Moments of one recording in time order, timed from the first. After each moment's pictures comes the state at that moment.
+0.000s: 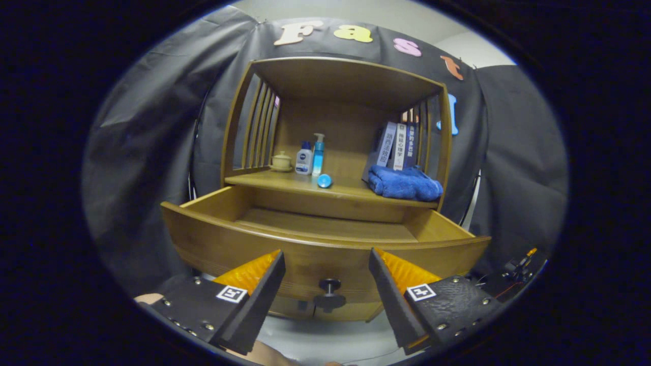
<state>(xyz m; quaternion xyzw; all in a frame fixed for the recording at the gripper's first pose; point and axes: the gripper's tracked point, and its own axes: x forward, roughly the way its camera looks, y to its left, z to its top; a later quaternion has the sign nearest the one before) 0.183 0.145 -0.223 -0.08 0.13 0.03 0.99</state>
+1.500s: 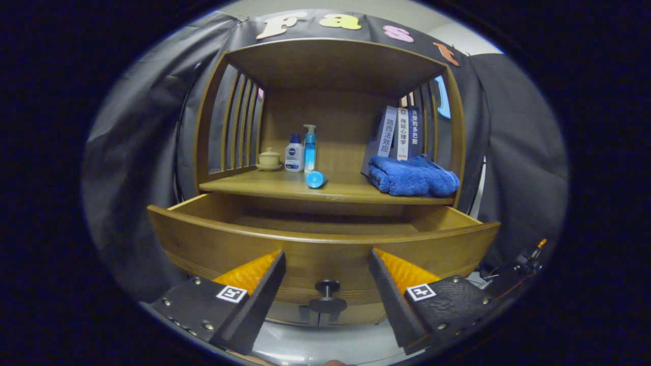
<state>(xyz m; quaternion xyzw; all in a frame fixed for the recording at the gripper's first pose) 0.260 0.151 -0.238 -0.05 0.14 0.02 0.99</state>
